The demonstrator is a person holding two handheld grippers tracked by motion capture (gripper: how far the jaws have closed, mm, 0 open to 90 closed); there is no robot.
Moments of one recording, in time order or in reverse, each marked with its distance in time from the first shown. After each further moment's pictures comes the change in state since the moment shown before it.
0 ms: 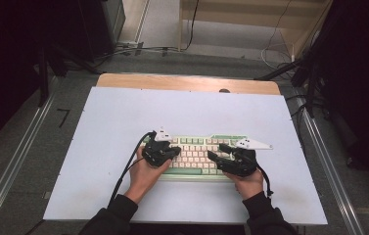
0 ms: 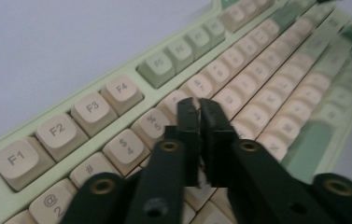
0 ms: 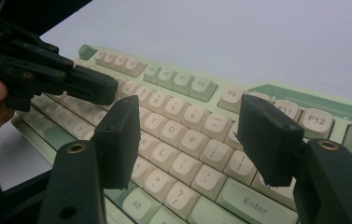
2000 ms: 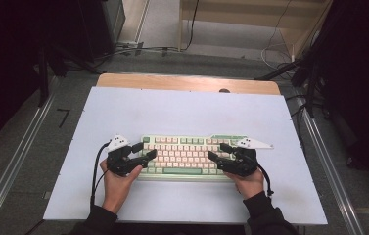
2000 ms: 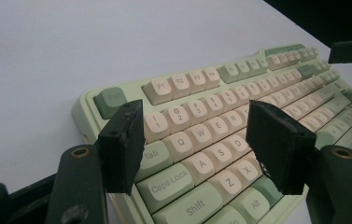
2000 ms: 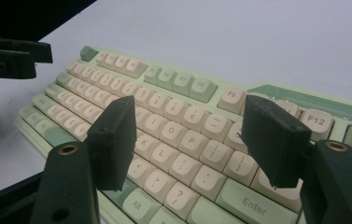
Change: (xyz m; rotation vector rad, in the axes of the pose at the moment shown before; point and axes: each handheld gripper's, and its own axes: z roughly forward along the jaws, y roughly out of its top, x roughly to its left) left arm 0.032 -0.053 -0.065 -0.209 0.115 -0.199; right arm -0.002 0.000 0.000 -0.001 0.011 0.007
